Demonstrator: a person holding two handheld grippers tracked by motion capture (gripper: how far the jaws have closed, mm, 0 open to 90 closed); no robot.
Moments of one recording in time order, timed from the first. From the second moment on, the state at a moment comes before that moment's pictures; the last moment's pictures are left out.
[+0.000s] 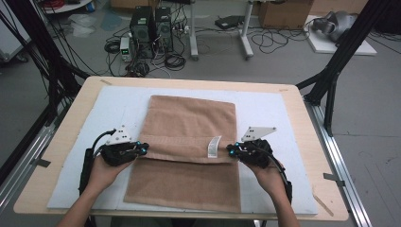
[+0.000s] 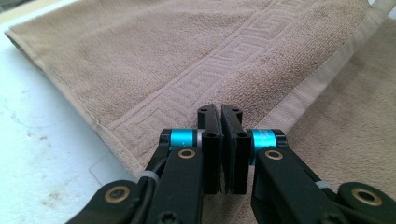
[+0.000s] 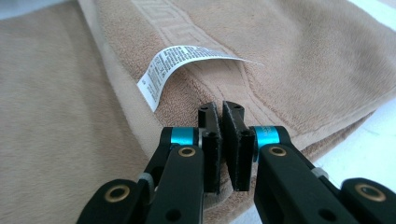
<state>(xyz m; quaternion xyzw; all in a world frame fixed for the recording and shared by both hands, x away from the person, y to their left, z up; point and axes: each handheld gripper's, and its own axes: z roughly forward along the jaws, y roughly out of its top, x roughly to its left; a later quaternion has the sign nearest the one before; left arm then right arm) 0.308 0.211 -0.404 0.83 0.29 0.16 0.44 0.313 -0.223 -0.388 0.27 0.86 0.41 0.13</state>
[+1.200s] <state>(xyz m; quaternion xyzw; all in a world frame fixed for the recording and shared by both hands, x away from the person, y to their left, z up) 0.209 0.213 -0.389 0.84 0.24 0.18 0.44 0.218 -0.233 -0.376 0.24 0.85 0.45 0.12</state>
